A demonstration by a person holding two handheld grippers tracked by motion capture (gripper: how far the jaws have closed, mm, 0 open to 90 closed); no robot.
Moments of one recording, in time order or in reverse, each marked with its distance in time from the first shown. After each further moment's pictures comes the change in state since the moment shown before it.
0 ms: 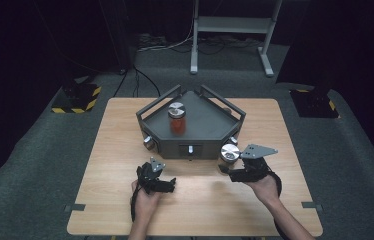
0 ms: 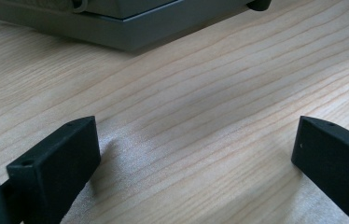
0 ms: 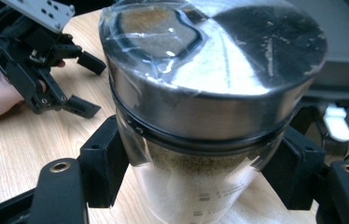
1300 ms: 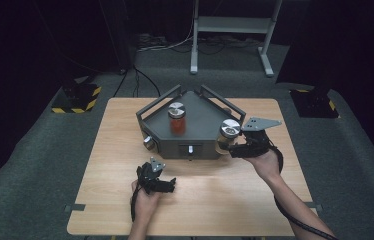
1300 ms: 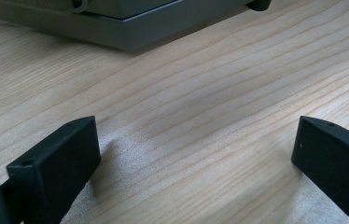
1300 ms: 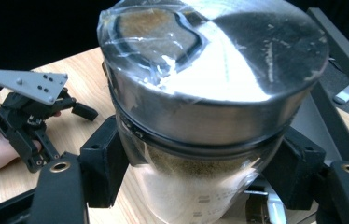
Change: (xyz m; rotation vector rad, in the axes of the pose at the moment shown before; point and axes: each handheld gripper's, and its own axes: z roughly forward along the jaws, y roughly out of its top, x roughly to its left) left arm 0.000 0.000 0.000 0.000 0.000 0.000; right arm -0.030 0.063 -0.006 -0.039 0.008 0.004
